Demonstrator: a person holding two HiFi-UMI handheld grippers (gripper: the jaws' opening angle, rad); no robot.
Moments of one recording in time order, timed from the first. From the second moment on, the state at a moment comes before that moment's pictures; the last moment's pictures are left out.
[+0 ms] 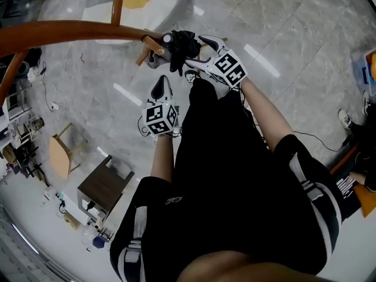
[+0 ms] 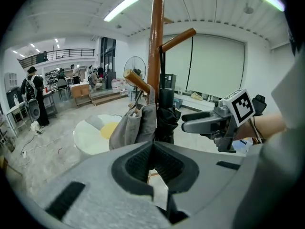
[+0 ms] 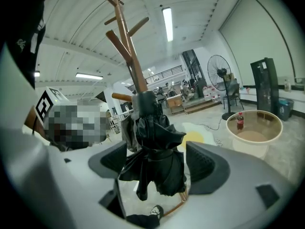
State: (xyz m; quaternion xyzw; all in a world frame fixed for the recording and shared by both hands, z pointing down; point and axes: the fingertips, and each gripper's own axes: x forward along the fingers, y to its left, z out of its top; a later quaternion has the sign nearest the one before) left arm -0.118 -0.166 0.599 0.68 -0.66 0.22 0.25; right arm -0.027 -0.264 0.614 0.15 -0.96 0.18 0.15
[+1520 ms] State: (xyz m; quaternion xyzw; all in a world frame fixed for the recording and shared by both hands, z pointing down) left arm -0.144 -0.160 0.599 0.67 -0.66 0.20 0.26; right arm -0.080 -0.266 0.635 0.16 -0.95 0.18 0.18
